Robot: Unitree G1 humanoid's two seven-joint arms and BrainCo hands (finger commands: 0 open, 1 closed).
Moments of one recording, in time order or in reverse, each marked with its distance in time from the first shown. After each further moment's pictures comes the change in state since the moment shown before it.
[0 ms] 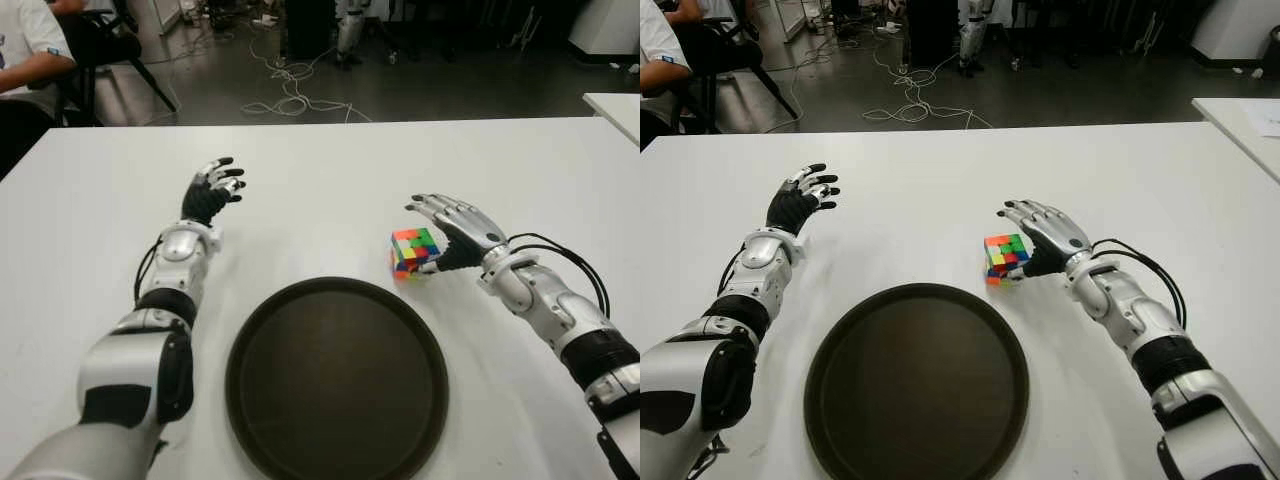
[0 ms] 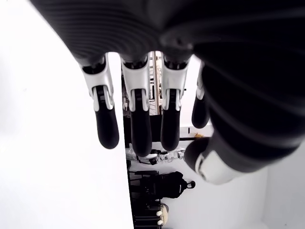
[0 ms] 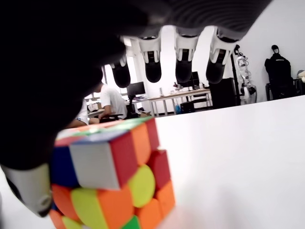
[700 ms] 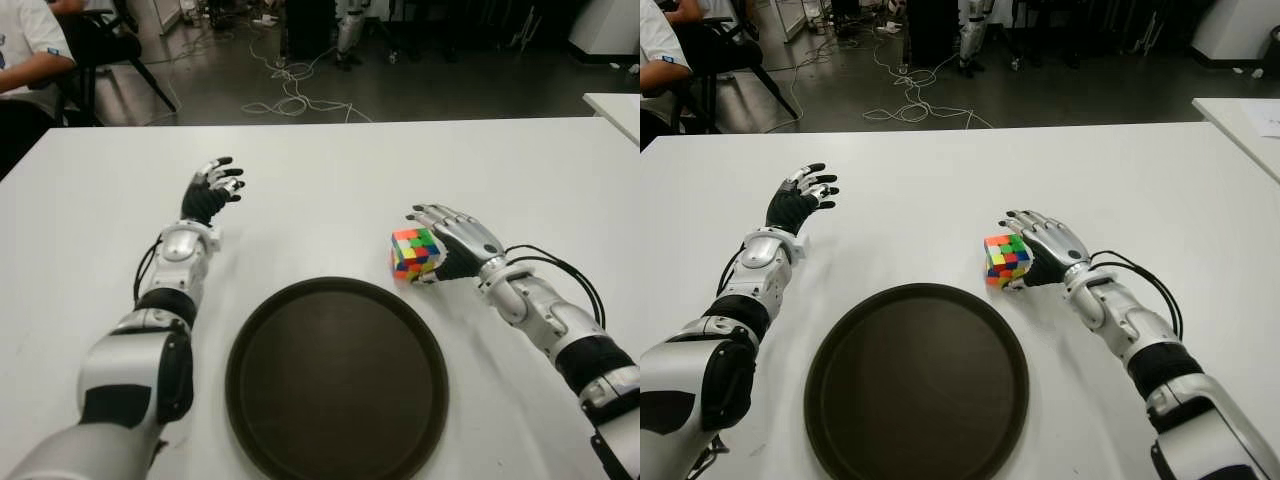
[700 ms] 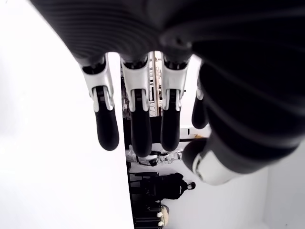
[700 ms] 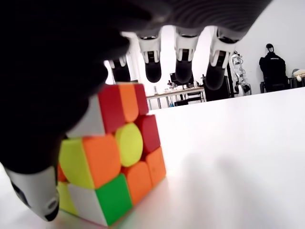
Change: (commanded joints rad) left arm -0.001 -0.003 -0.002 0.001 0.007 -0.005 0.011; right arm -0.022 0.027 0.037 0.097 -0.028 -0.025 -0.098
